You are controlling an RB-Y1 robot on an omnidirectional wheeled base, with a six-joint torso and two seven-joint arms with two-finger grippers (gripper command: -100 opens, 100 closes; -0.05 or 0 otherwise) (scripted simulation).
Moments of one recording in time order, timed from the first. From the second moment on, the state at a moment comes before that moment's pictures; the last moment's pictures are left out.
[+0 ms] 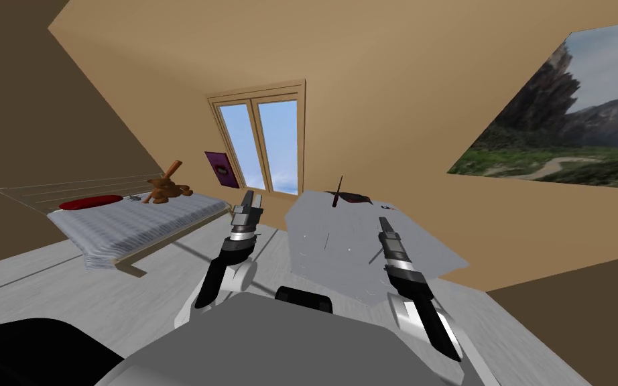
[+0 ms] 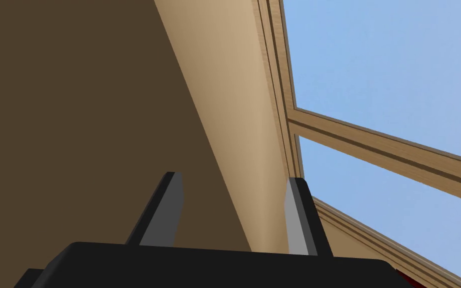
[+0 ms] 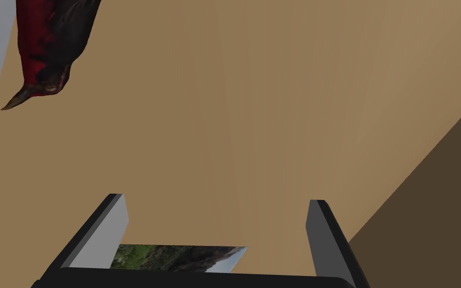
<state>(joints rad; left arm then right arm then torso) 0.47 0.04 -0.05 -2.37 0.08 -0.47 -0.12 0.44 -0.23 -0.16 -2.18 0.12 -0.28 0.08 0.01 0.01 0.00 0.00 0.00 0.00</state>
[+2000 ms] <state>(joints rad) 0.47 0.04 -0.05 -2.37 0.08 -0.47 -0.12 0.48 -0.69 -0.50 -1.83 0.21 0.13 0.10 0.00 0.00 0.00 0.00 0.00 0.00</state>
